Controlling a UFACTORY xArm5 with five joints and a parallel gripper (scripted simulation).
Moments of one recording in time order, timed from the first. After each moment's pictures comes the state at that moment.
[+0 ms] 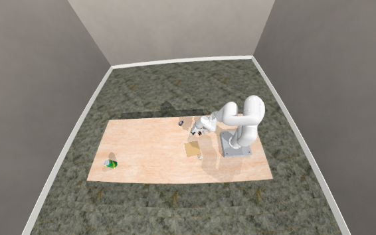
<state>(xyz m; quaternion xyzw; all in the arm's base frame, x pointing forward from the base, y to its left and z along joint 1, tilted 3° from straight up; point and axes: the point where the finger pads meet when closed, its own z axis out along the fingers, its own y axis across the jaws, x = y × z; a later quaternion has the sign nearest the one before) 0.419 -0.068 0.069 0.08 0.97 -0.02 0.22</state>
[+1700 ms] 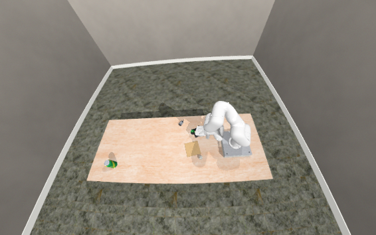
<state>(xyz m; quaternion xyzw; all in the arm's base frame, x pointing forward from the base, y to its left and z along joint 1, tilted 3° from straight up) 0.418 -0.067 0.040 0.07 0.87 -0.04 0.48</state>
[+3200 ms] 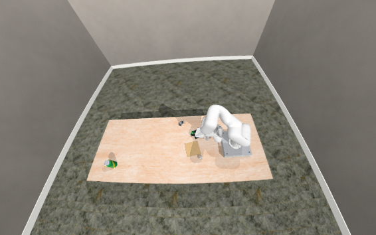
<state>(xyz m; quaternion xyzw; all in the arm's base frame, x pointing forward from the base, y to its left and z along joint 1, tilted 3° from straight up) 0.420 -0.067 -0.002 0.07 0.87 -0.04 0.48</state>
